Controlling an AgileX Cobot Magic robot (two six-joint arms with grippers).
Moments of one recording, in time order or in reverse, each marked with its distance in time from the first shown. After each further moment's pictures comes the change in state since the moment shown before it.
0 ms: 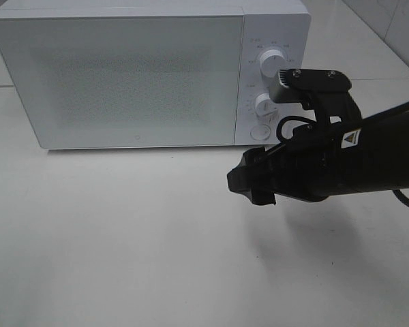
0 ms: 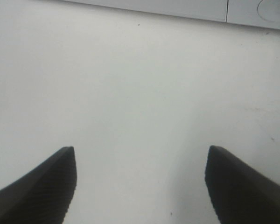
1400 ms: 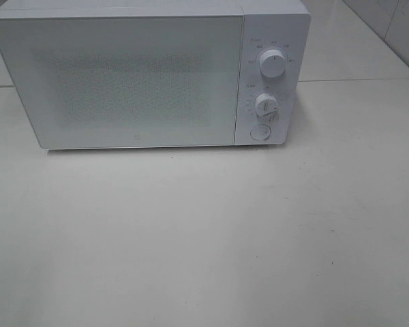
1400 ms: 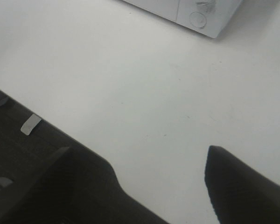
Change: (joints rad) left arm 0.000 0.000 0.000 0.000 0.000 0.000; right arm -0.032 -1.029 -0.073 -0.428 1.019 0.144
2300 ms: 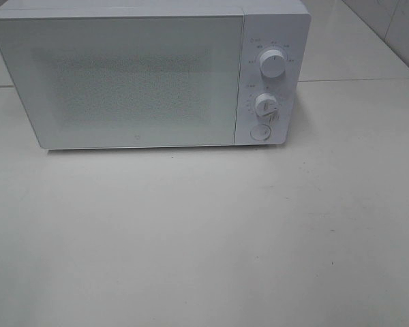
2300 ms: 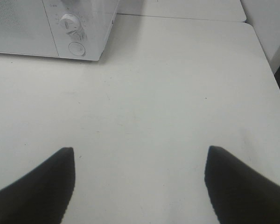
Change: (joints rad) left arm 0.000 0.000 0.000 0.000 0.000 0.000; right arm -0.402 -0.370 0.155 -0.090 -0.010 0.023
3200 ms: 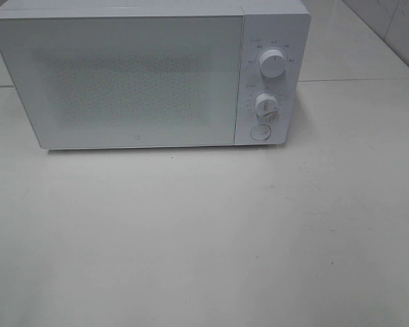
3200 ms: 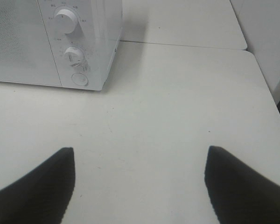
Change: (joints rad) left arm 0.000 0.000 0.000 0.000 0.000 0.000; right arm -0.002 0.173 -0.016 -0.001 -0.213 0.000
